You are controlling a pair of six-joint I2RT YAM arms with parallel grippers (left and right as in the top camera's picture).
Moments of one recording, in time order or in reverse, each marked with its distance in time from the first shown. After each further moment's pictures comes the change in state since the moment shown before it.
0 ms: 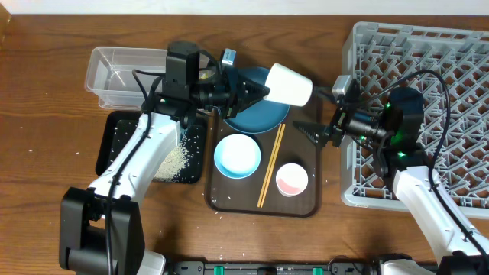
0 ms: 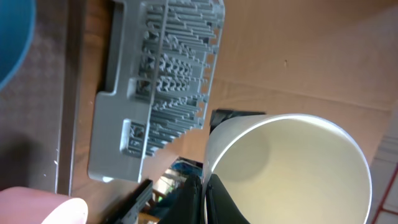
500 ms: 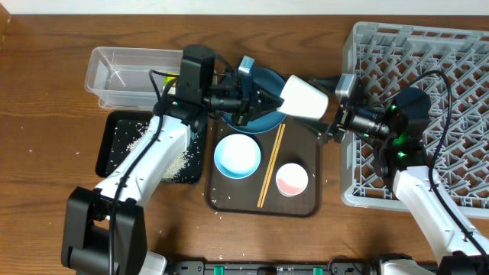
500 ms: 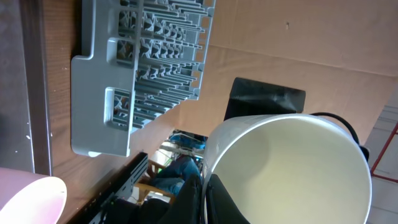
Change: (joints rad) left arm -0.072 0.000 0.000 0.000 0.063 -0.006; right arm 0.000 0.000 0.001 0.158 -0.084 -0.006
